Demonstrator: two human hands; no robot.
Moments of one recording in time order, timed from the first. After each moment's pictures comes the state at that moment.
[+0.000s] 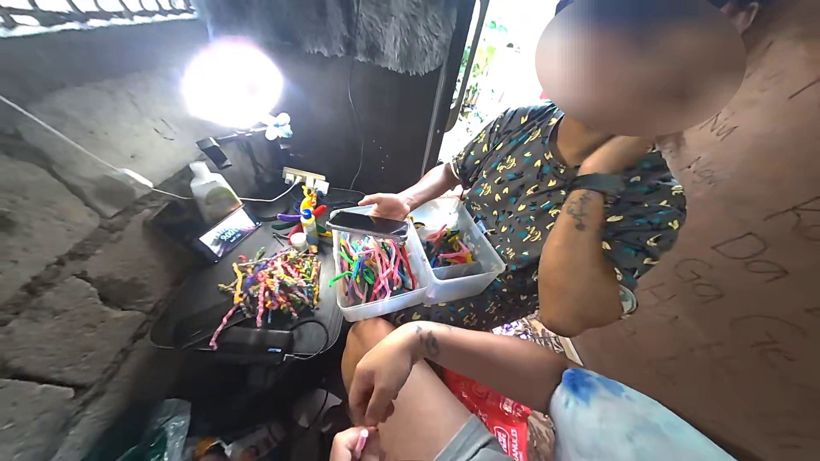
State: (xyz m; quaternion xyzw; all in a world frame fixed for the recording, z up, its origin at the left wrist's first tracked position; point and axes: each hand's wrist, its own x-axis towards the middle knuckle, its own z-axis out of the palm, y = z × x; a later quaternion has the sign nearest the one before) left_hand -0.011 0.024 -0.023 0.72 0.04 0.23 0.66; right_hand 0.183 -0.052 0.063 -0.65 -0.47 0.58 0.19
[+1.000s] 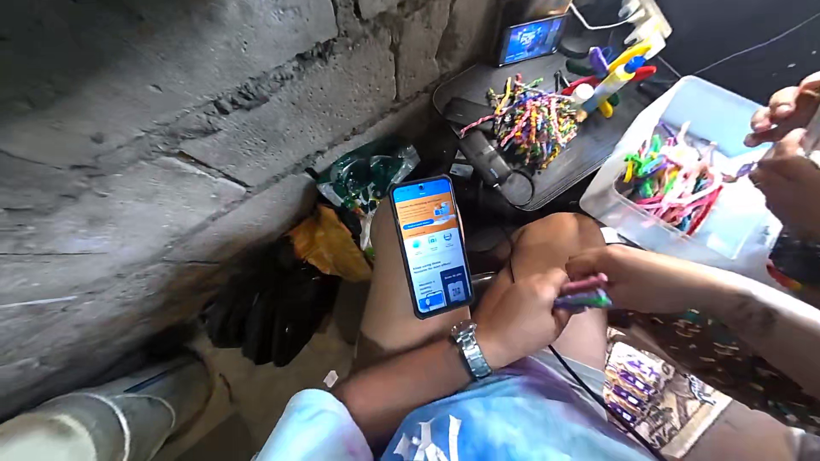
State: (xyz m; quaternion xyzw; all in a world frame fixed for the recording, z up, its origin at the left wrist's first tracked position) left_hand 0.000 0.016 -0.008 0.79 0.12 0.15 0.59; right_hand 0.197 -0.054 0.057 -0.64 -0.62 0.44 0.08
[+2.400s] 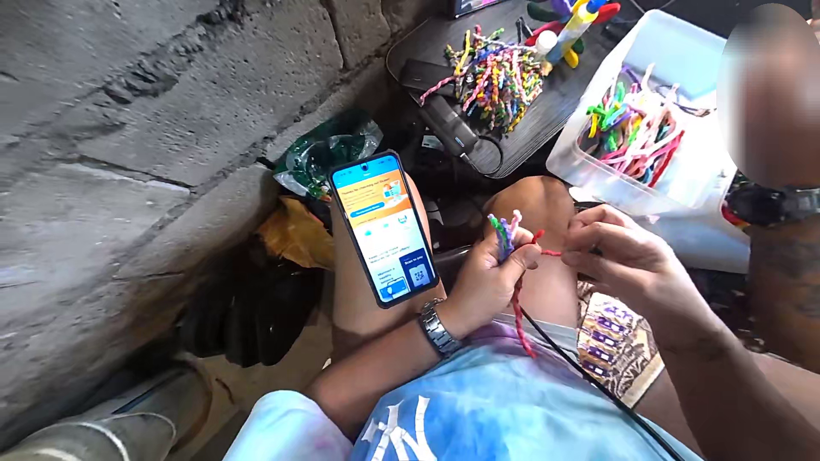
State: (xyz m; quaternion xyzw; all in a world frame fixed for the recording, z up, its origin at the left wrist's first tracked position) left_hand -0.001 0.020 0.005 0.47 0.17 0.16 0.85; right_hand 0.154 -0.115 0.038 -0.69 -0.45 0.29 0.49
